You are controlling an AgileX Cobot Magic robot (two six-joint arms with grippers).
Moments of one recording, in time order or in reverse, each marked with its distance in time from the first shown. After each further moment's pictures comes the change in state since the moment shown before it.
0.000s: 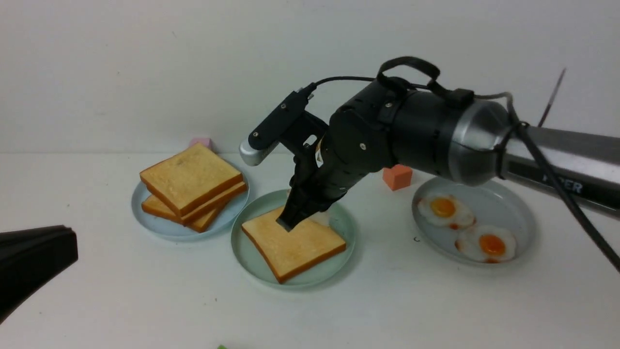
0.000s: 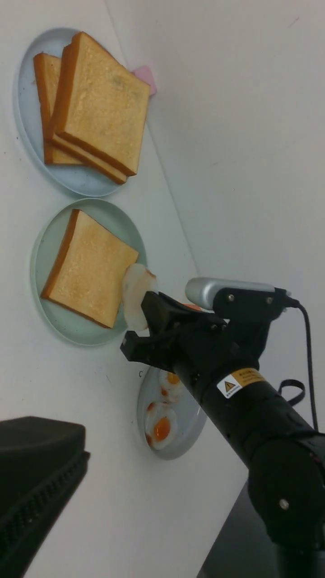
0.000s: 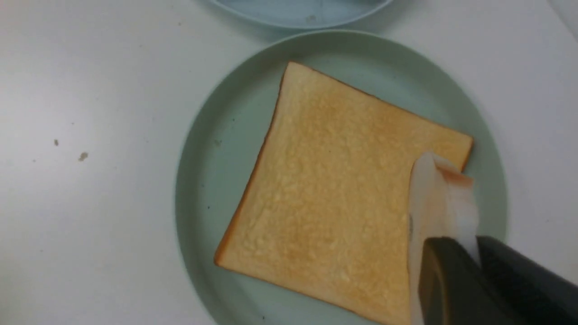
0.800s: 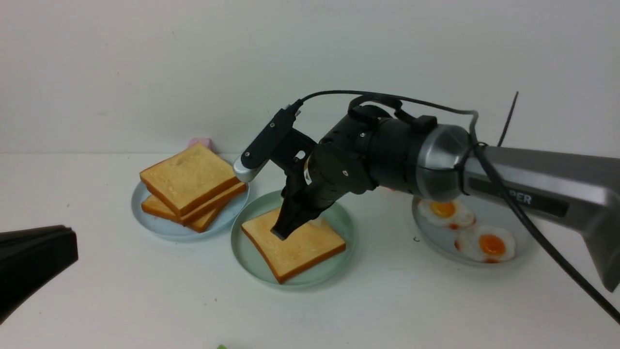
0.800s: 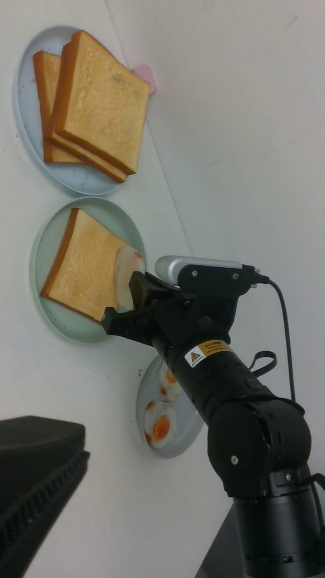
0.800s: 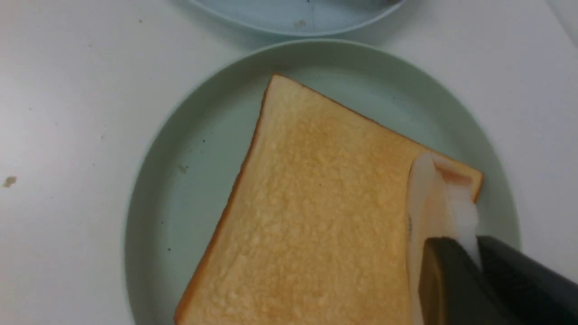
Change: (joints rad) right arm 0.011 0.082 -0.009 -0.087 -0.104 0.030; left arm 0.000 0.001 0.000 -0.005 -0.001 0.000
